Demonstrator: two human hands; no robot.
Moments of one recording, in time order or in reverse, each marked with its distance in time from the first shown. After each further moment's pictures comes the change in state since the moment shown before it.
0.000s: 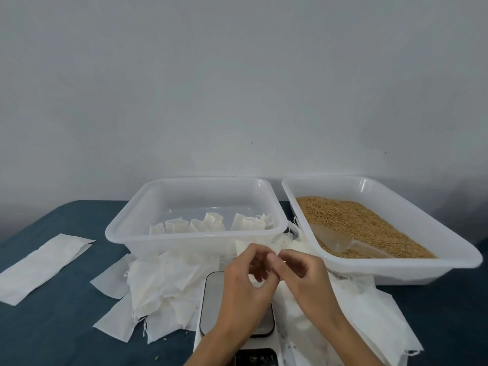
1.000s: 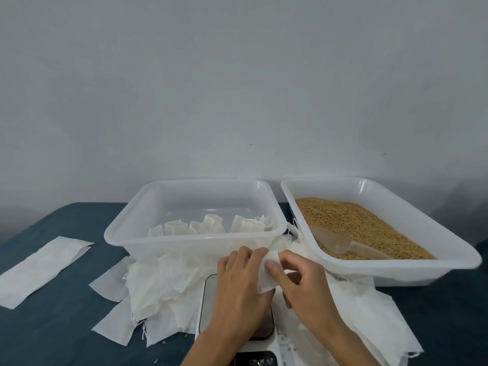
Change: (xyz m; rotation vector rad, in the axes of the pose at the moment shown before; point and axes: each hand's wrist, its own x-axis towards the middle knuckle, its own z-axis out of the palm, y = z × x) left_hand 0.003 -0.031 -0.002 0.703 -0.075 0.160; right_hand -0.005 0.004 0.001 -0.117 0.005 -0.078
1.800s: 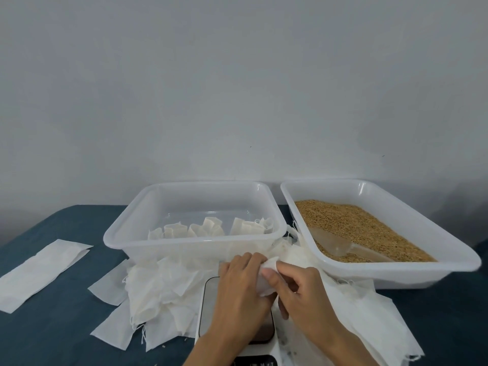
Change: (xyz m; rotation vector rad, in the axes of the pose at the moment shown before) left_hand 0.002 0.005 -0.006 -0.132 -0.010 -0.020; right_hand -0.002 -0.001 0.002 -0.118 -0.004 -0.082
